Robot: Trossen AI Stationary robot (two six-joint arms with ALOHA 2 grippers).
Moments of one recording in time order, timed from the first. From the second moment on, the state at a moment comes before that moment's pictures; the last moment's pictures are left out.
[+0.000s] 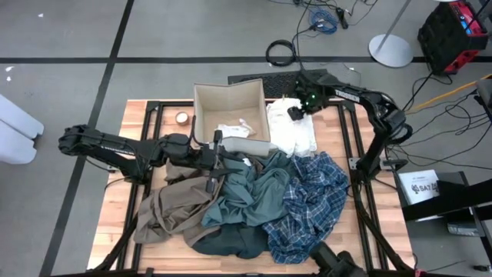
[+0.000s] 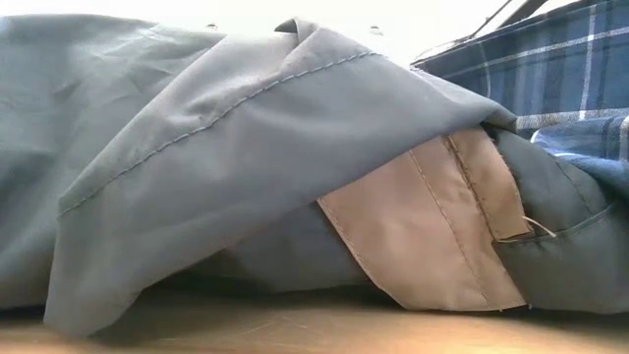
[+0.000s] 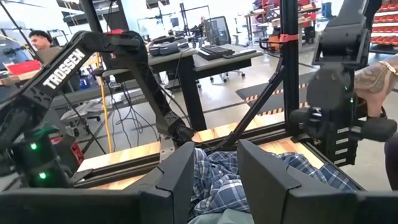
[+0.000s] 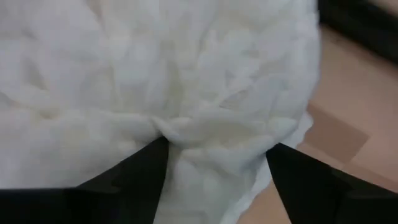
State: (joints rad) left arm -0.12 1.20 0.92 0.27 0.03 0.22; right arm -0.89 1.77 1.29 -0.94 -0.08 0.23
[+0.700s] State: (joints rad) left arm -0.12 1.20 0.92 0.27 0.04 0.22; right arm -0.71 1.35 1.28 -1.05 -0.22 0.20
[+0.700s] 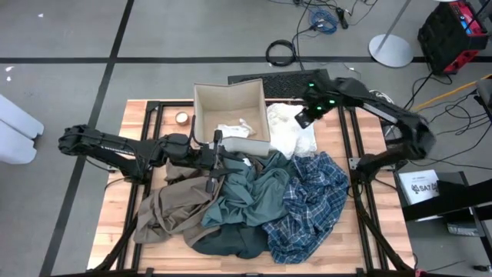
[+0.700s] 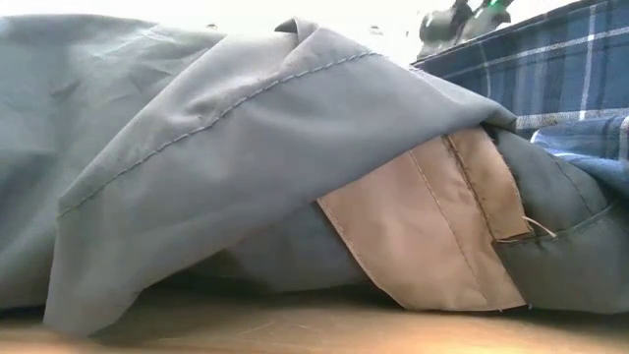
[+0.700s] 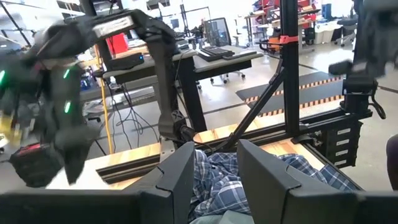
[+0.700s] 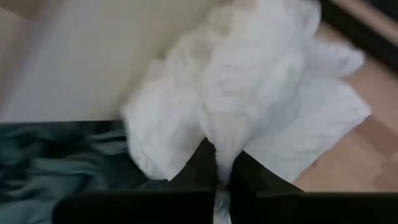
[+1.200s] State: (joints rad) left arm -0.12 1.20 0.92 0.31 0.03 0.17; right arm -0.70 0.83 1.28 -0.98 -0.40 0.28
